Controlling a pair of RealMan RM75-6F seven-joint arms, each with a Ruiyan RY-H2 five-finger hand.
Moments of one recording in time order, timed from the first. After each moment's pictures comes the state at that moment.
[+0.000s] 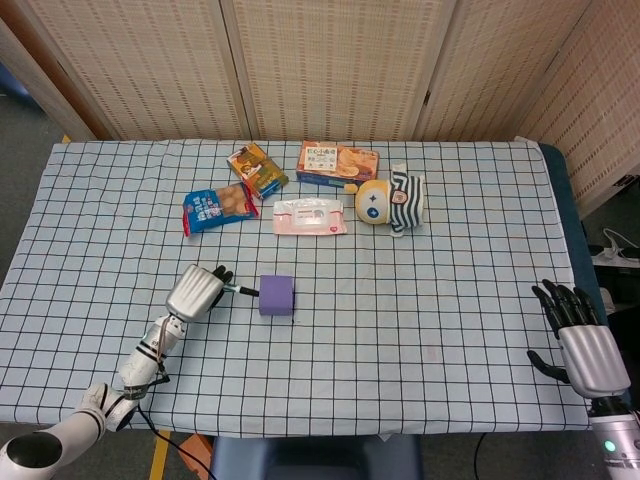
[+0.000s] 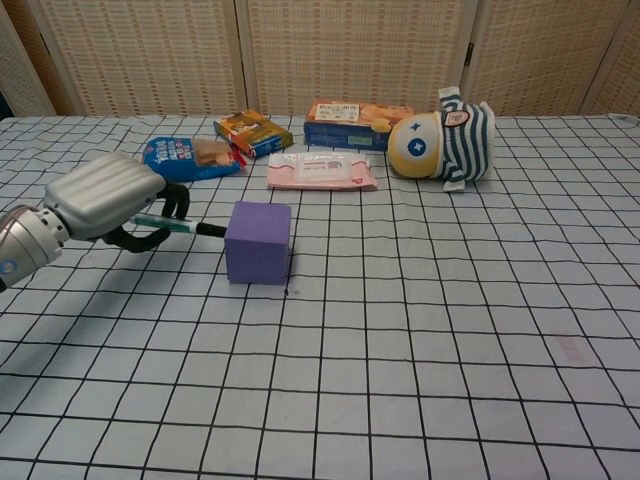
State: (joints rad) left arm -0.69 -1.85 -0.03 -0.63 1.59 1.22 0.07; right arm 0.09 -1.09 0.02 -1.63 -1.53 1.44 -0.05
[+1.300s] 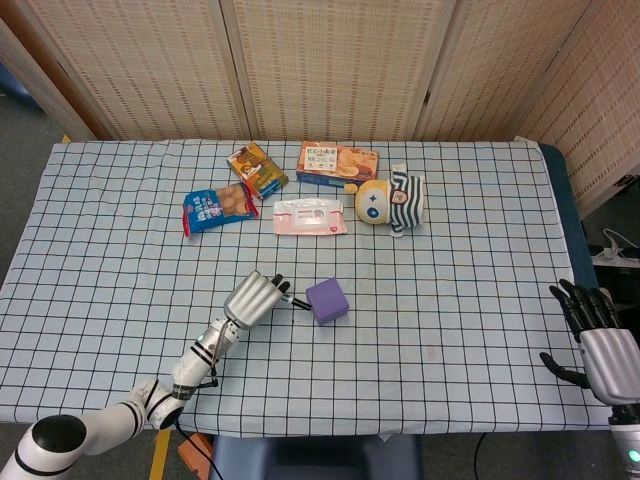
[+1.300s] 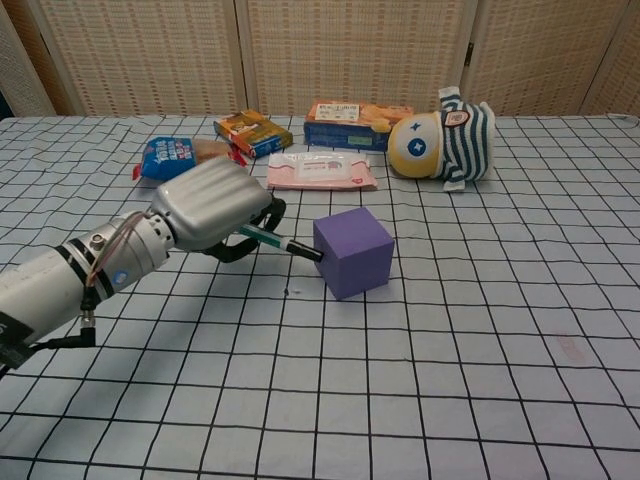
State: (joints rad) left arm -0.82 -1.91 -0.09 -0.84 1.56 1.11 0.42; right arm 0.06 -1.03 0.02 -1.63 -1.57 1.49 0.08
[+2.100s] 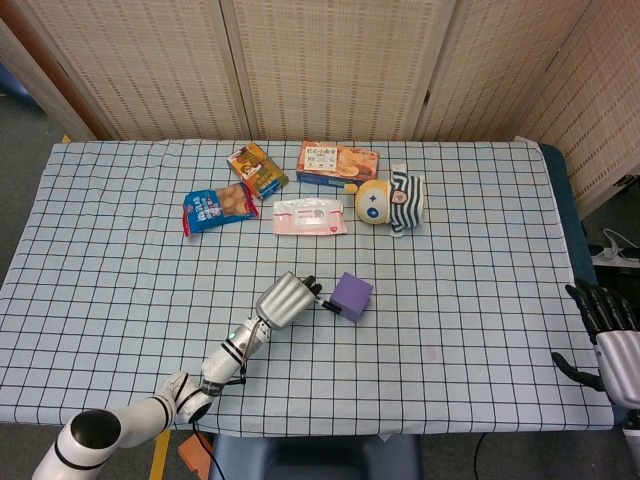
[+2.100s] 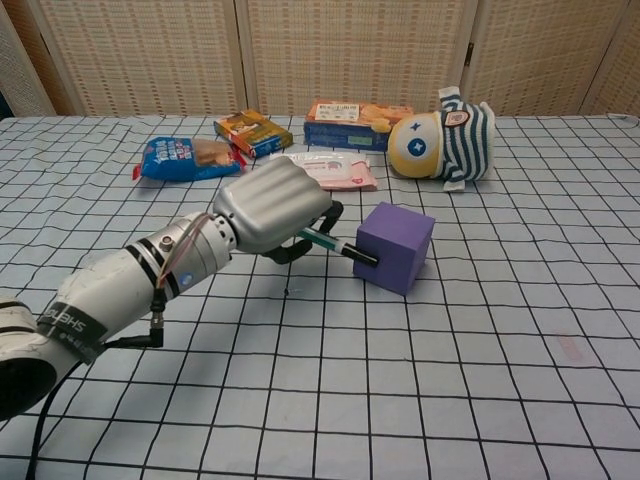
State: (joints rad) left arm -0.92 -2.03 -0.12 -0.73 1.57 1.08 0.41; right arm 0.04 -1.01 0.02 -1.63 -1.56 1.53 0.11
